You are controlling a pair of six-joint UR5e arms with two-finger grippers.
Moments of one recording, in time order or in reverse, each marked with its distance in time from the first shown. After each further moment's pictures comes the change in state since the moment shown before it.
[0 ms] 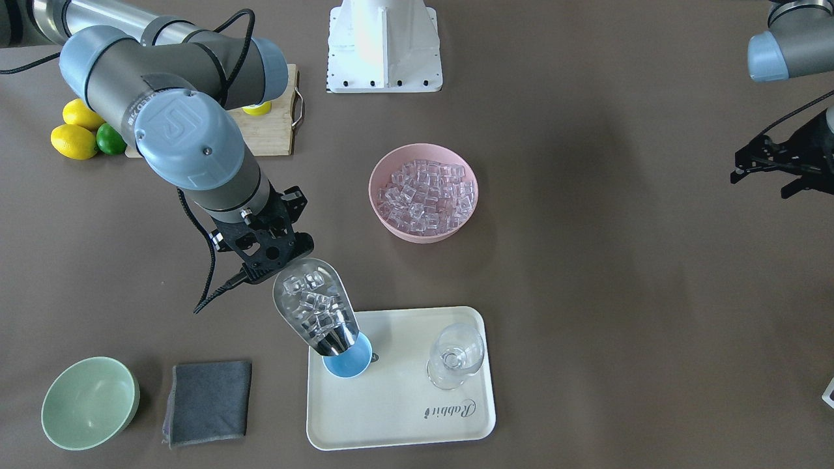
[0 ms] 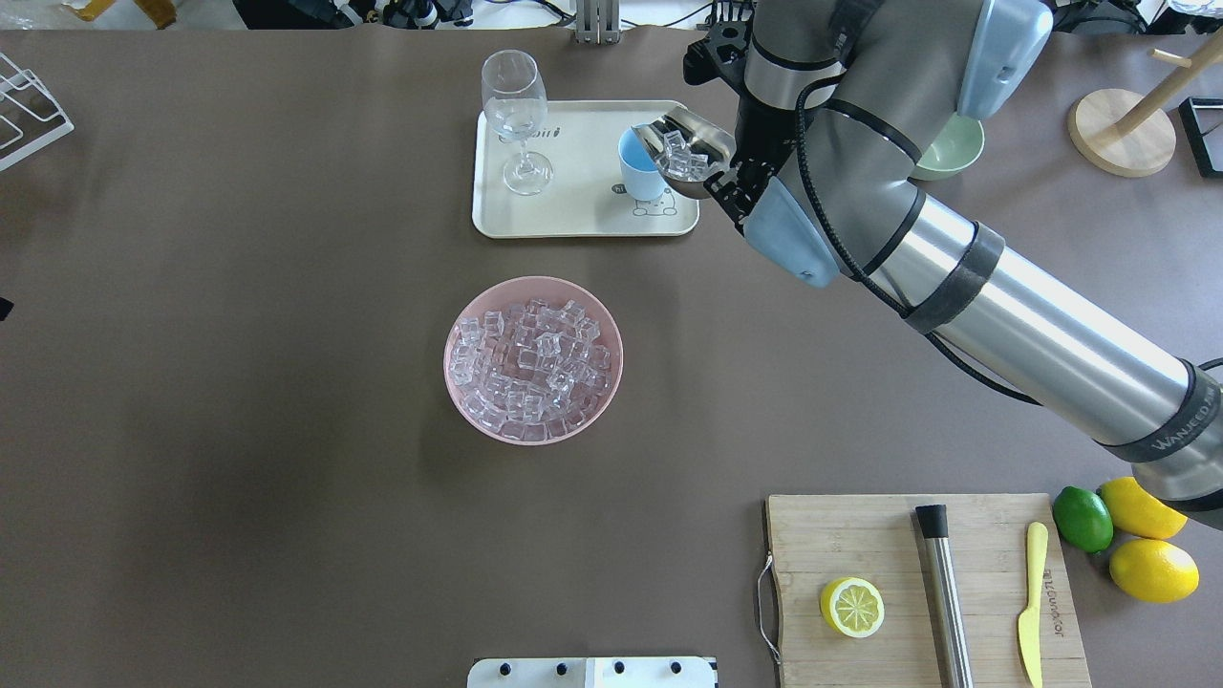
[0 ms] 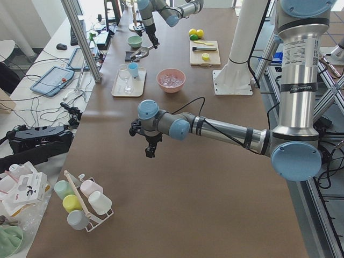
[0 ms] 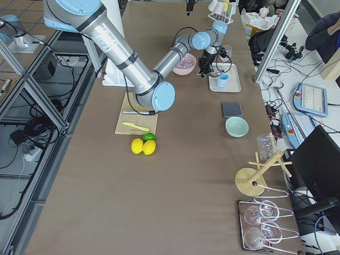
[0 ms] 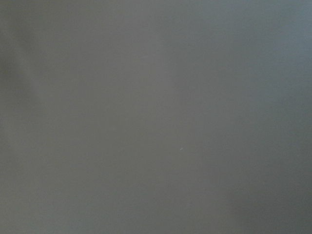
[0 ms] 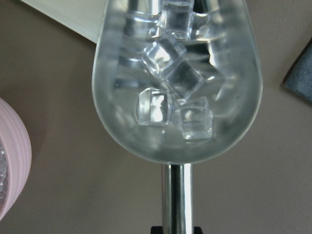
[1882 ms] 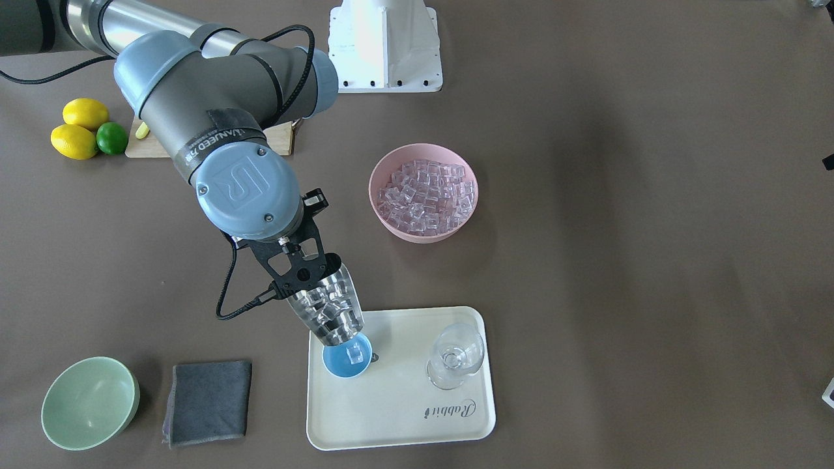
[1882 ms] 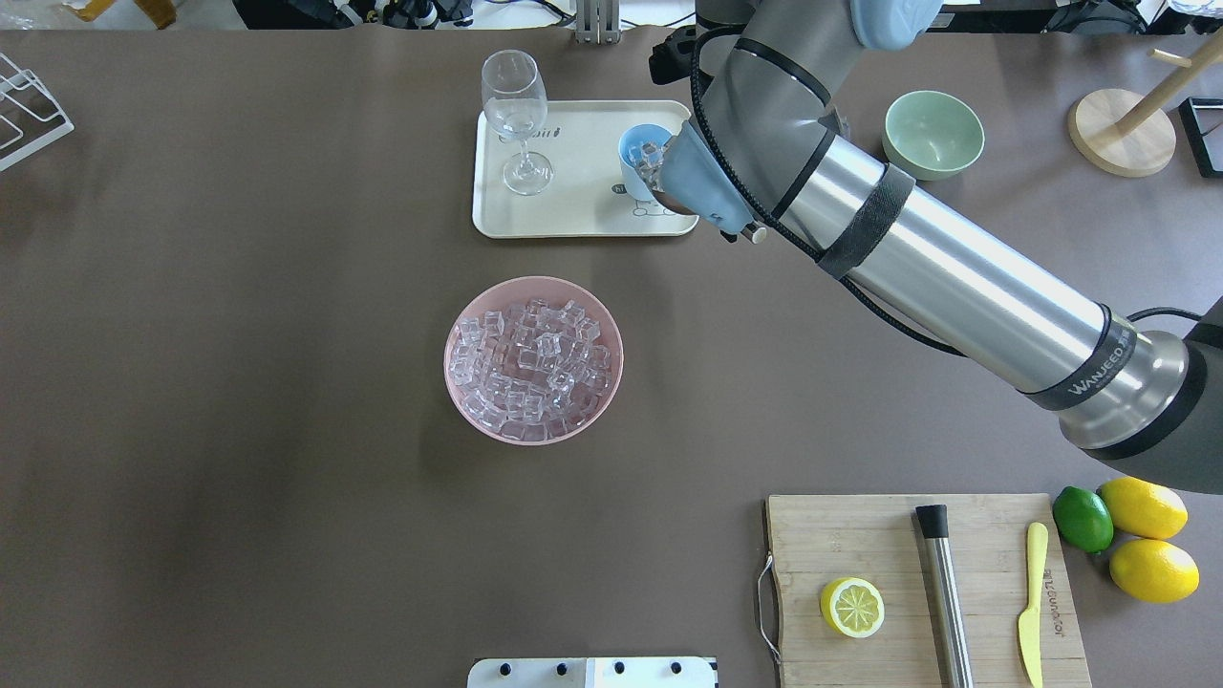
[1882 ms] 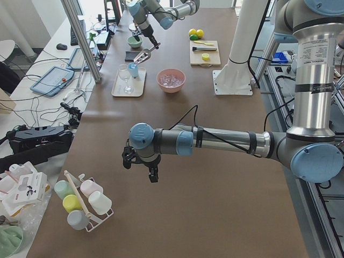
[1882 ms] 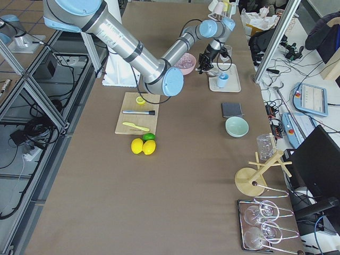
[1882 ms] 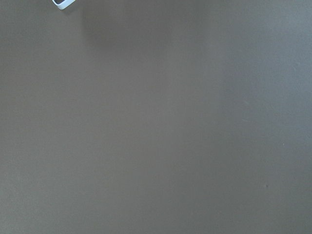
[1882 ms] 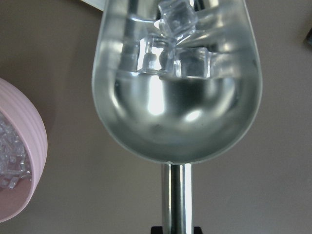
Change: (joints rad) left arm -0.265 0.007 0.084 0.225 -0.115 -0.007; right arm -0.002 0.171 -0.181 -0.276 0.053 -0.114
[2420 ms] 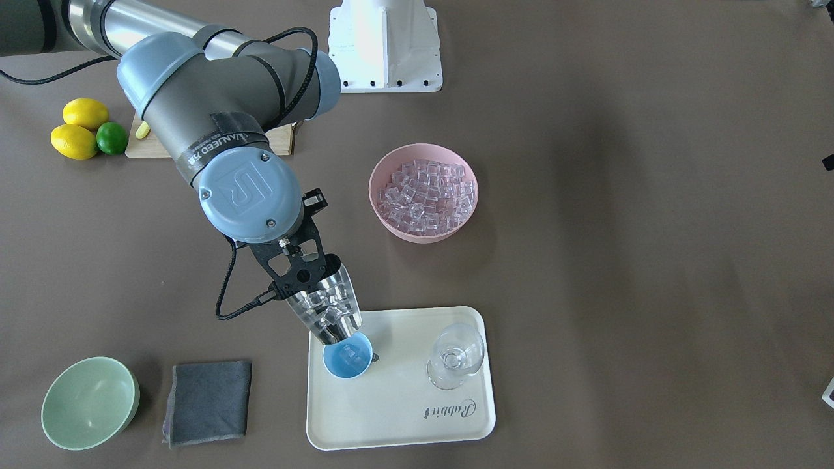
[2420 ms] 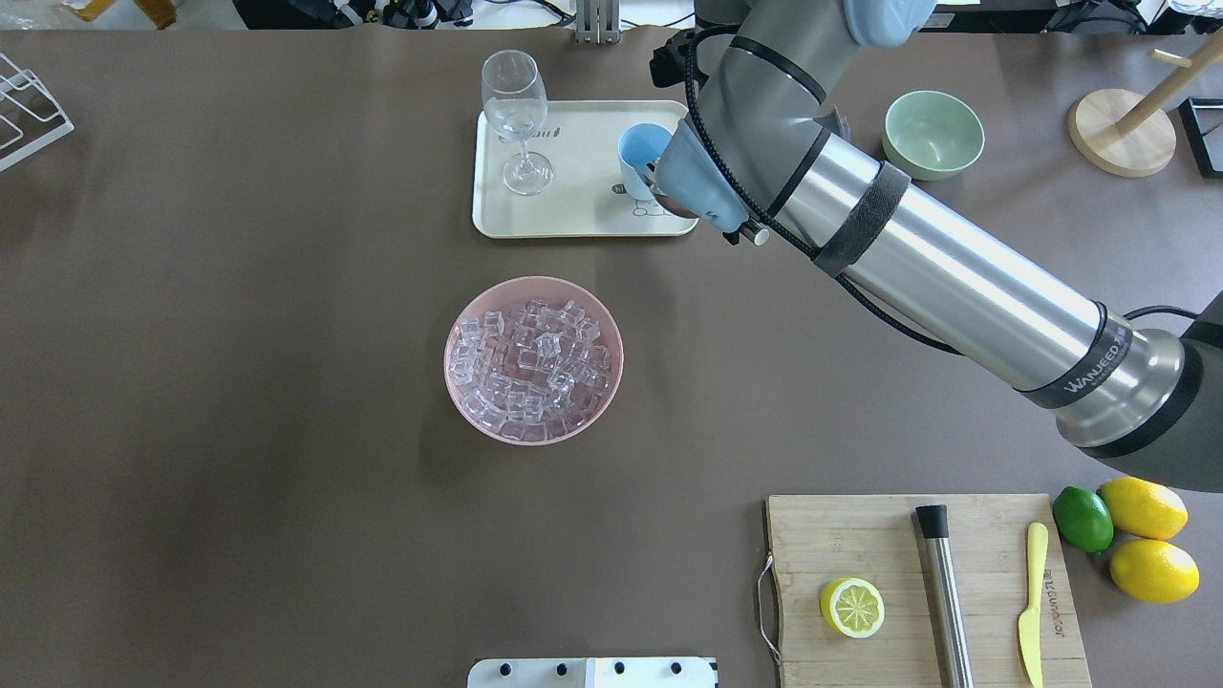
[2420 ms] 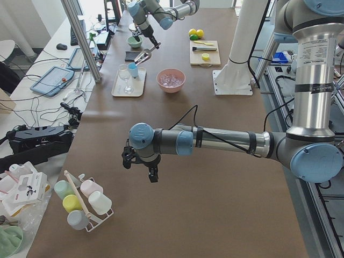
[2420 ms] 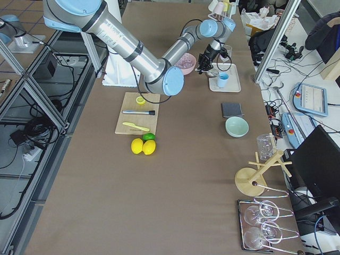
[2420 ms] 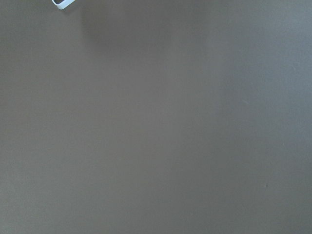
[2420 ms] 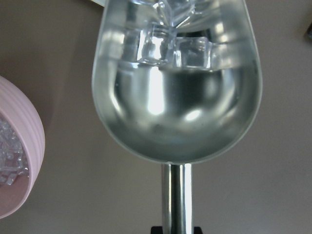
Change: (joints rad) left arm 0.001 -0.001 0.001 0.000 0.000 0.000; right arm -0.001 0.007 -0.011 -0.024 0.000 -0.013
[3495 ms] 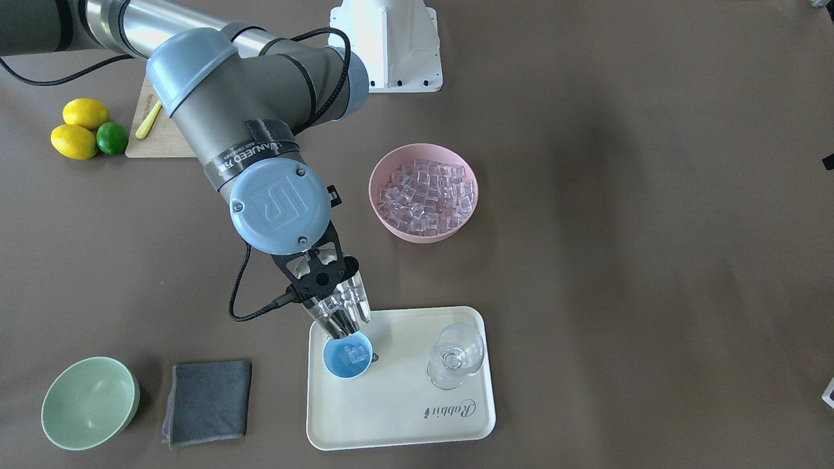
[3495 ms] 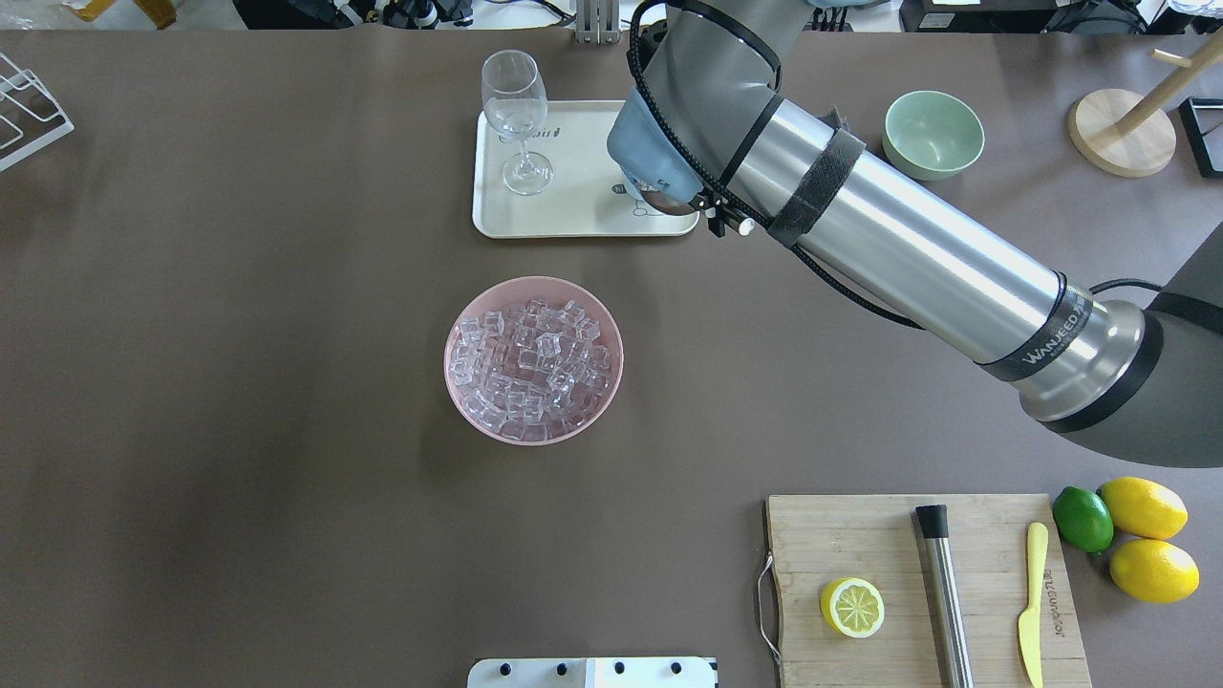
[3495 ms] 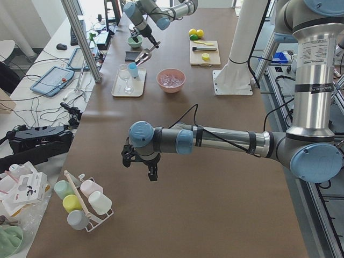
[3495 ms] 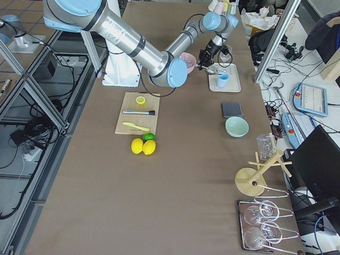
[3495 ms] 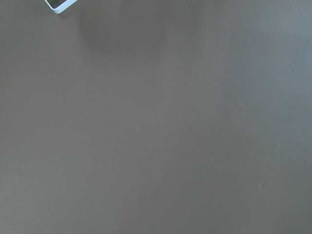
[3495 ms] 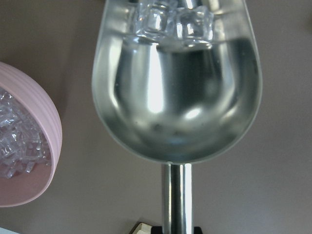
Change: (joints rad) left arm 0.000 -0.002 -0.010 0.001 0.000 0.000; right arm 0.000 0.094 -0.094 -0.100 0.005 -0.060
